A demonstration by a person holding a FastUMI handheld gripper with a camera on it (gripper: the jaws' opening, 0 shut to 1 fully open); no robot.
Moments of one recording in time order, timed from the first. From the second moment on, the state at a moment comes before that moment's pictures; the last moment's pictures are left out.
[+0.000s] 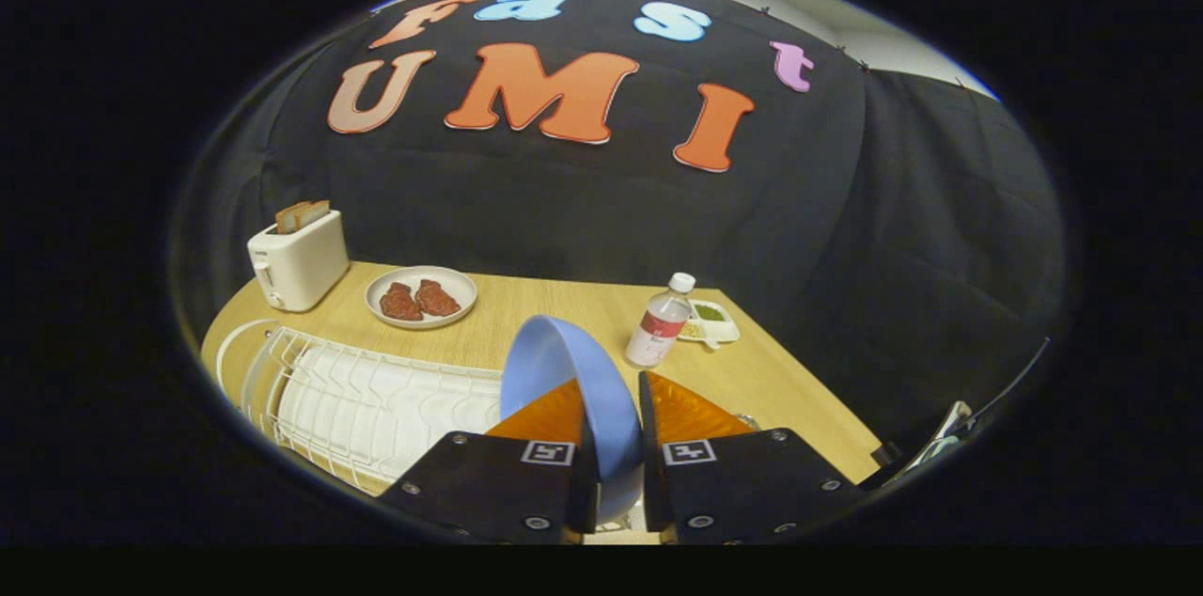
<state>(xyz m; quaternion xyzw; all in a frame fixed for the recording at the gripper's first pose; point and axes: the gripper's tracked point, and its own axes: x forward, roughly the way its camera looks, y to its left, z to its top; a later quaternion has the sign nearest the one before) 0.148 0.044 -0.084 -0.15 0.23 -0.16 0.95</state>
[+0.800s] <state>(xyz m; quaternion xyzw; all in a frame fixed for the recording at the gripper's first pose) 0.038 0.106 -0.098 0.05 0.27 0.00 0.96</state>
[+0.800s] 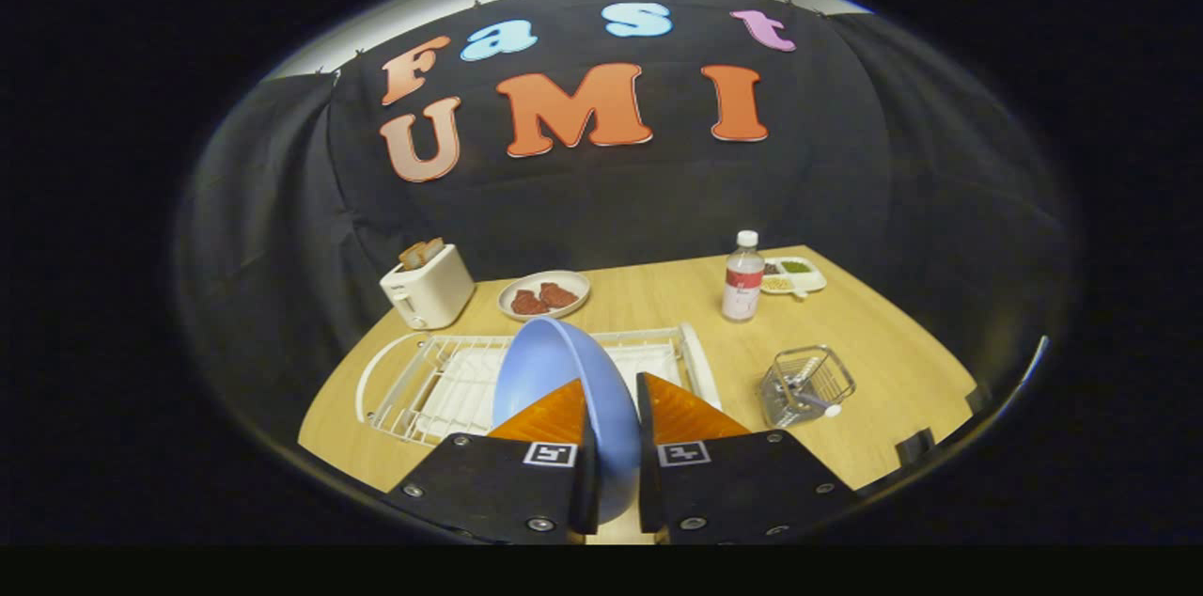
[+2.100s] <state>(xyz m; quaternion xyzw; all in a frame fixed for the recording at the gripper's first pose) -0.078 0.115 -0.268 0.32 0.35 0.02 0.88</state>
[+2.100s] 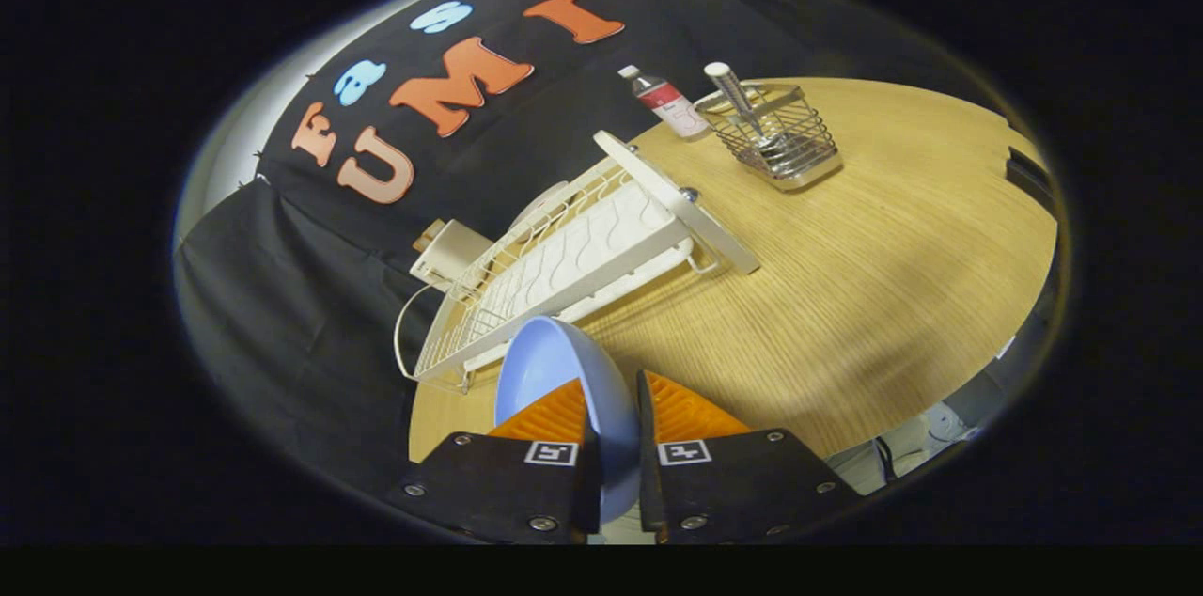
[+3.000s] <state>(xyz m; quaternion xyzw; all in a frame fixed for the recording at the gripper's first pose) -0.052 0.044 -0.242 0.22 0.31 -0.04 0.92</state>
